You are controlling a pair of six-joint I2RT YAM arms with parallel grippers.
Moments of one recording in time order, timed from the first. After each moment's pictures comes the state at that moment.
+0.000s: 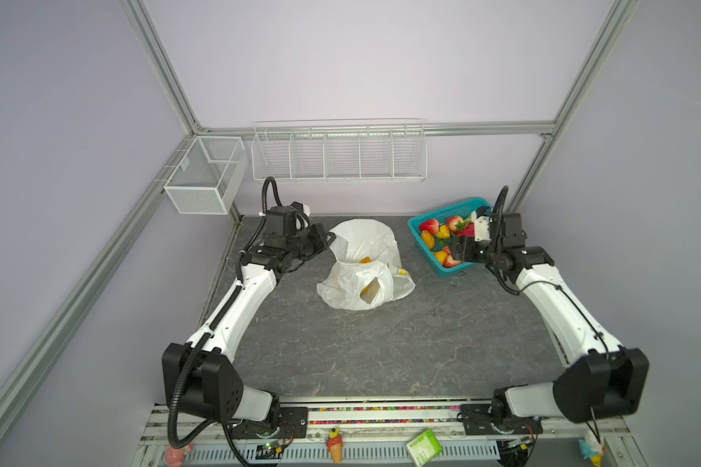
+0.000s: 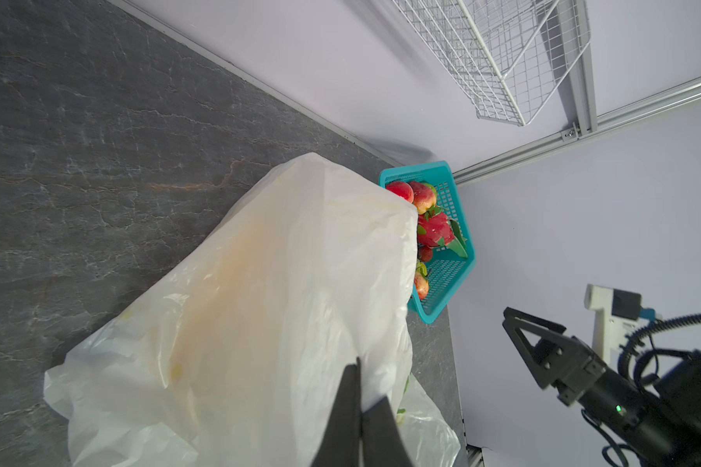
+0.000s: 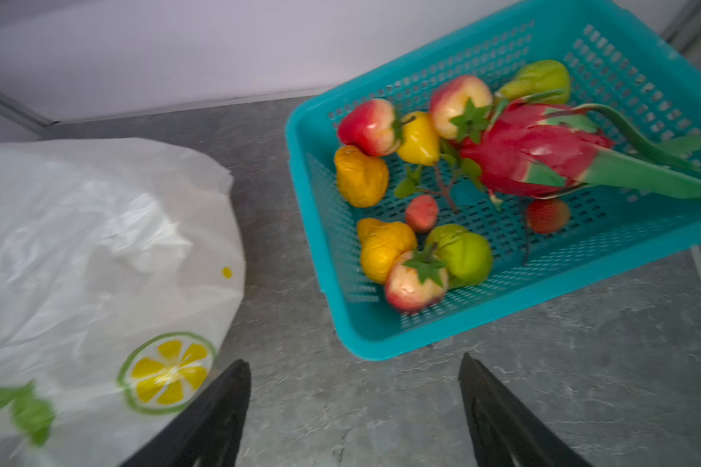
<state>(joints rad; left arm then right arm) -0.29 1.44 1.30 -0.39 0.46 -0.72 0.13 1.47 1.33 -0.62 -0.08 0.19</state>
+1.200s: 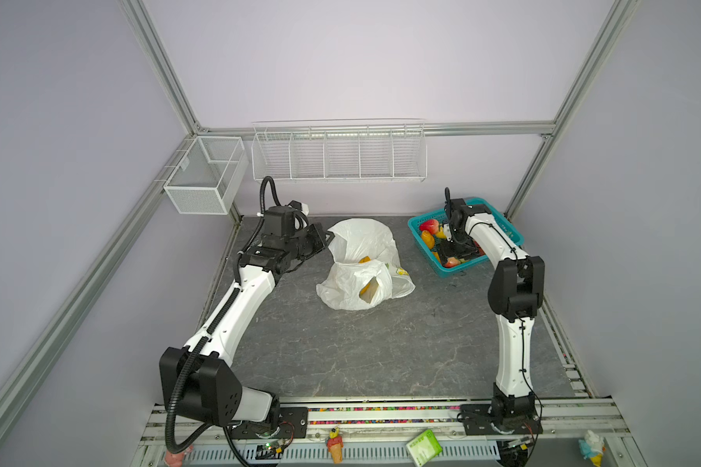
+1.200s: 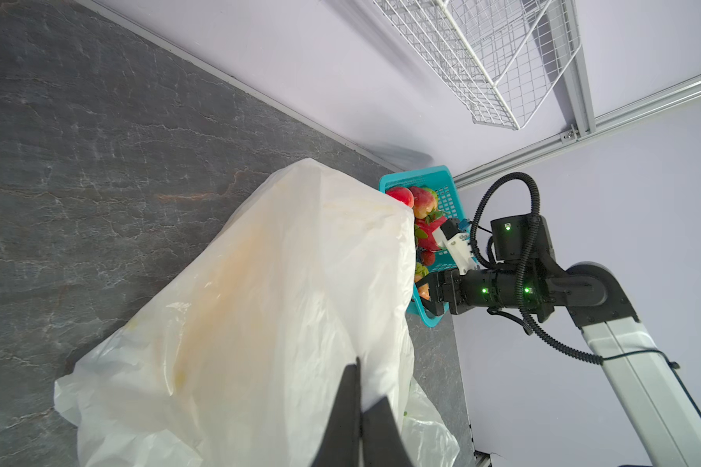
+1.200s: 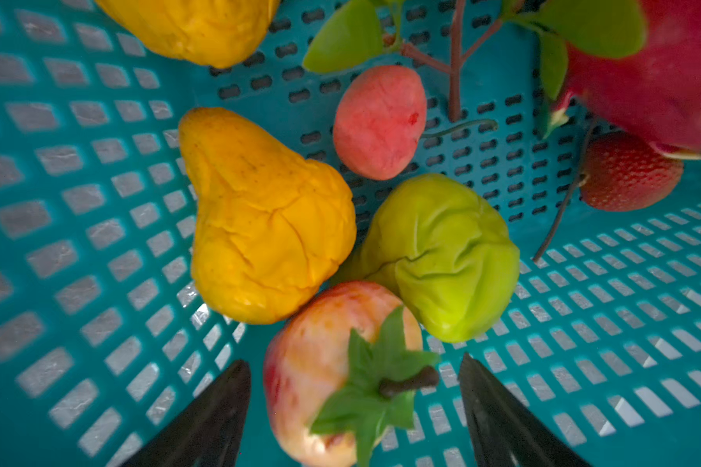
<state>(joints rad) -0.29 1.42 1.30 -0.39 0.44 -0.70 0.17 2.27 2.09 -1.29 0.13 -0.02</state>
